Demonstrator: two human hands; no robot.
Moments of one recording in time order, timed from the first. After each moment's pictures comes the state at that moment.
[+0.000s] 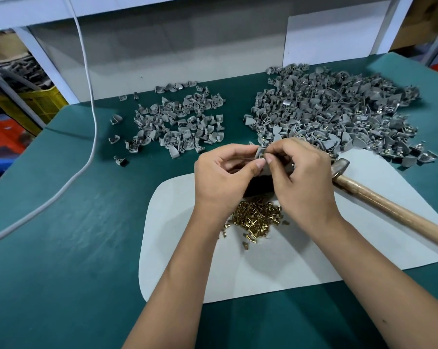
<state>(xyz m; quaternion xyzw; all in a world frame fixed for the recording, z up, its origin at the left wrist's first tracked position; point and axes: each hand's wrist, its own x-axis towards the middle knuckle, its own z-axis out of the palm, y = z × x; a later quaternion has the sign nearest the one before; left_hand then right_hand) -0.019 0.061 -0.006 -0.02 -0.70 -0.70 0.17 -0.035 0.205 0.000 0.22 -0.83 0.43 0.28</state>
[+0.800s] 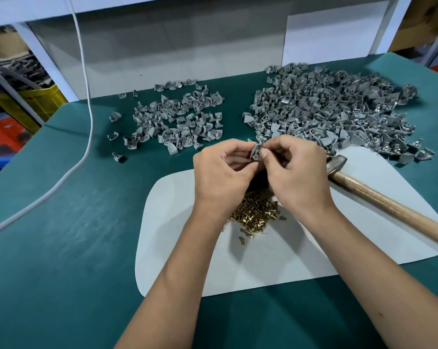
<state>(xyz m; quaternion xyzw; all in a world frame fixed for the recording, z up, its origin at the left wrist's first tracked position) -0.017 0.065 -0.006 -0.01 -0.76 -0.61 0.22 -0.037 0.198 0.005 0.14 -0.83 0.49 0.20</state>
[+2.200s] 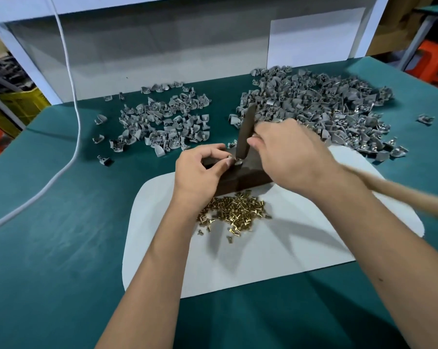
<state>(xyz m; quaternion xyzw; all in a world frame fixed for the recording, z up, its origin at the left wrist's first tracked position) -0.034 0.040 -0.018 0.04 -0.82 -0.55 0.17 -0.049 0.217 0.055 0.22 -0.95 0.19 0.10</state>
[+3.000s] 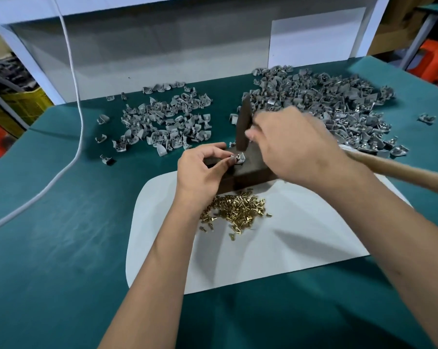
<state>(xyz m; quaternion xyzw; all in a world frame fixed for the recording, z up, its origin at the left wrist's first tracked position) -0.030 0.043 -0.012 0.05 -0.82 -0.56 0.15 -0.052 0.213 0.064 0.22 -0.95 0.12 0.17</state>
